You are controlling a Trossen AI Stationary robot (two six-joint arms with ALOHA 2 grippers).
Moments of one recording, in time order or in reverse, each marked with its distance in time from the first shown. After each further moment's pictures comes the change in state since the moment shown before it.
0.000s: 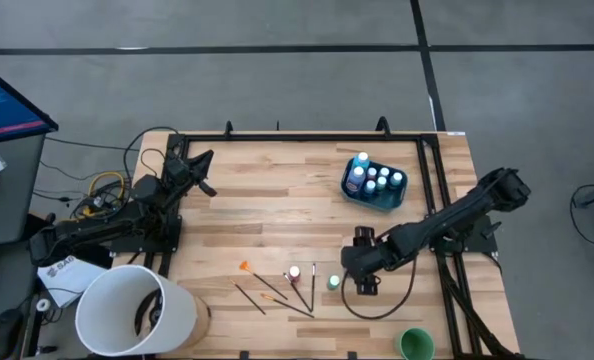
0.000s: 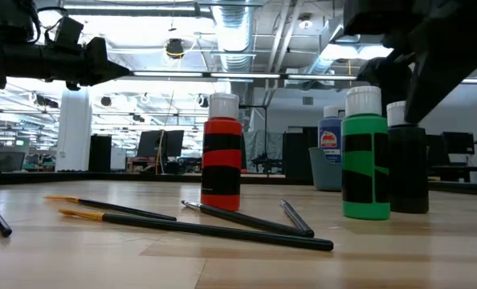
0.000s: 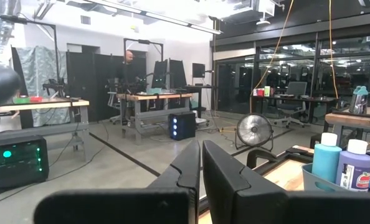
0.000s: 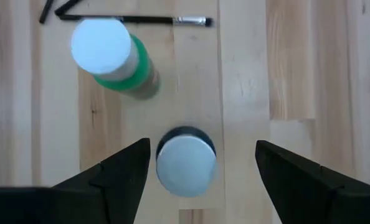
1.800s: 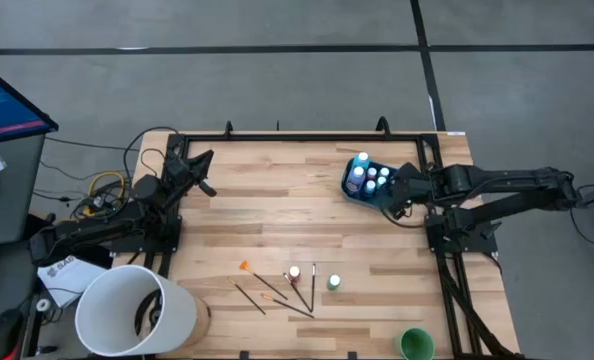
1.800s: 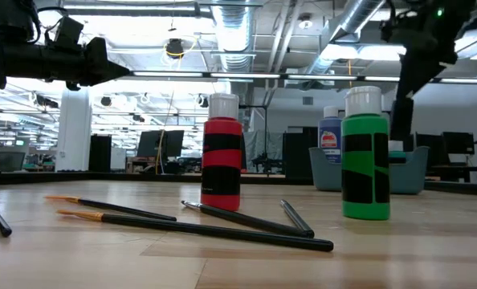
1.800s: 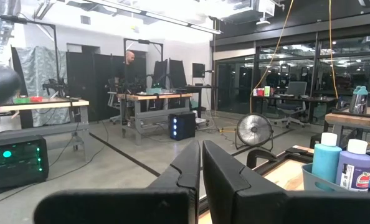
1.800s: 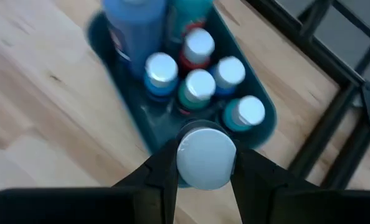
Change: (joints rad) left arm 0.000 0.000 0.000 0.000 0.000 0.000; right arm -0.451 -0.587 -0.116 -0.526 0.342 0.290
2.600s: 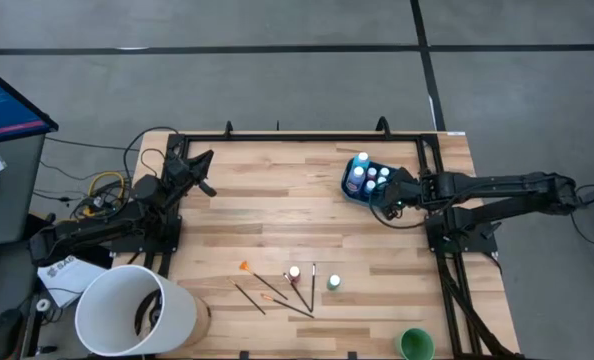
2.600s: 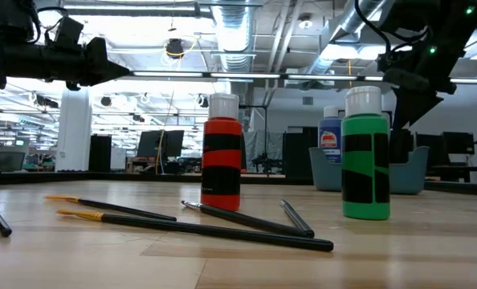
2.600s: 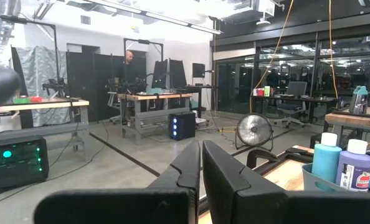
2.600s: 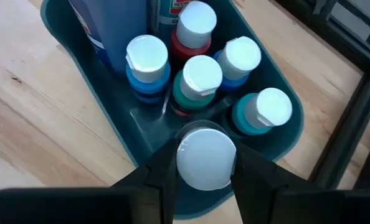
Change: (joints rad) left arm 0.000 0.000 0.000 0.000 0.000 0.000; right arm -0.073 0.000 -0.208 0.236 -0.001 -0.024
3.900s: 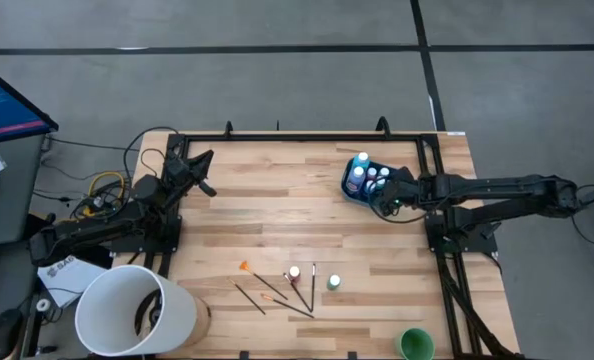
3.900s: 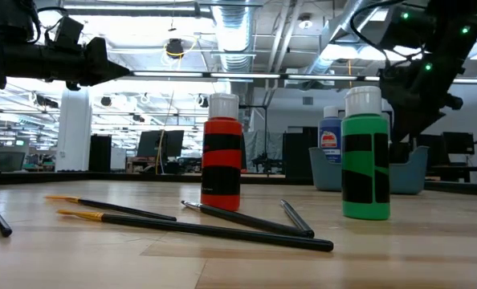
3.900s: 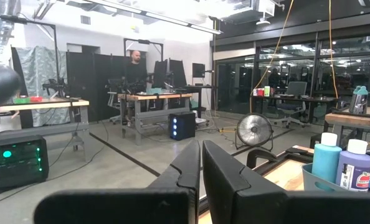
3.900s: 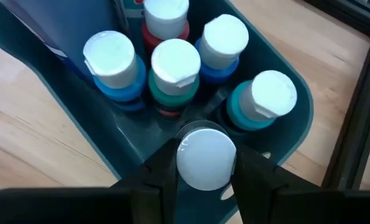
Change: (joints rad) left arm 0.000 0.000 0.000 0.000 0.000 0.000; right arm -0.059 0.001 -0.091 0.104 0.000 0.100
